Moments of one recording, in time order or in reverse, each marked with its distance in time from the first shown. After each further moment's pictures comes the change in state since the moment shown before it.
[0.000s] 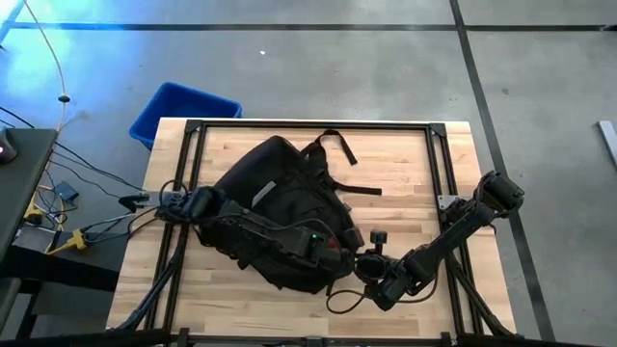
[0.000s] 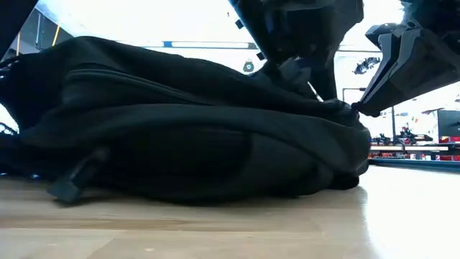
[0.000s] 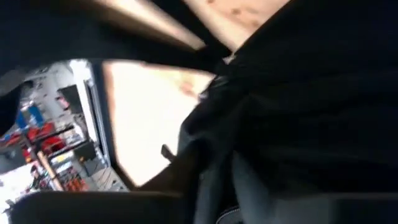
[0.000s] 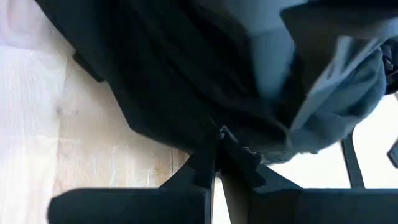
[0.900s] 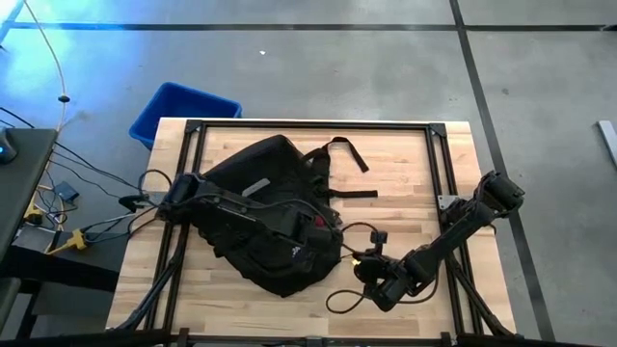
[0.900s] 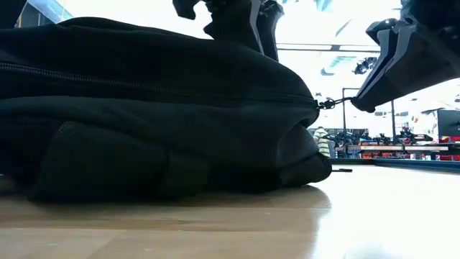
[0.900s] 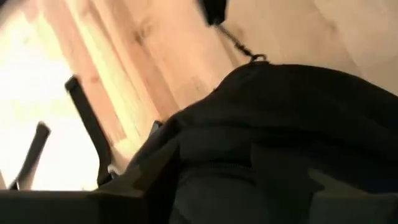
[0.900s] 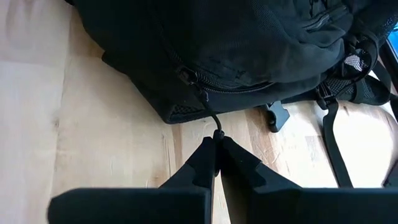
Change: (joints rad) left arm 0.037 -0.193 -0.002 -0.385 0.353 -0.718; right arm 0.000 0.000 0.001 0.003 0.046 0.017
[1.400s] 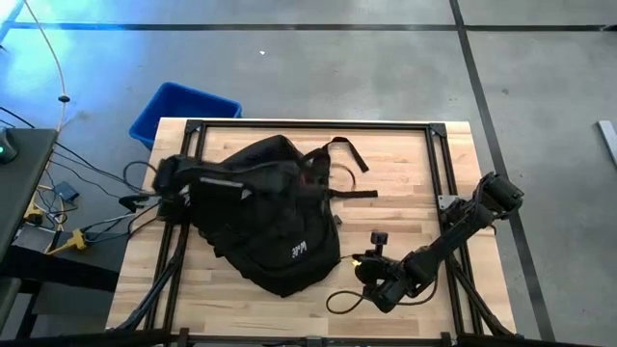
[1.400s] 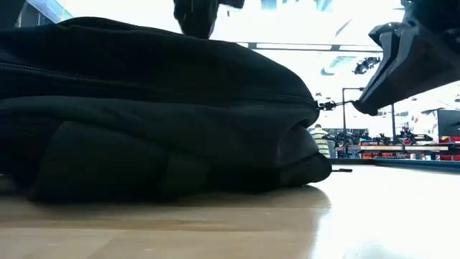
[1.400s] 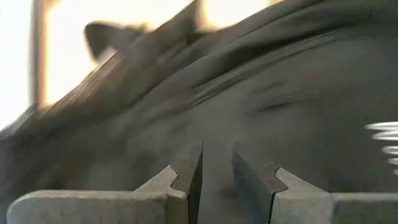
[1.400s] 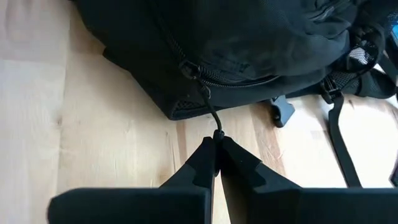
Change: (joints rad) left arm 0.133 -0.160 0.001 -0.362 -0.055 -0.538; right arm 0.005 0.009 0.000 0.008 0.002 0.033
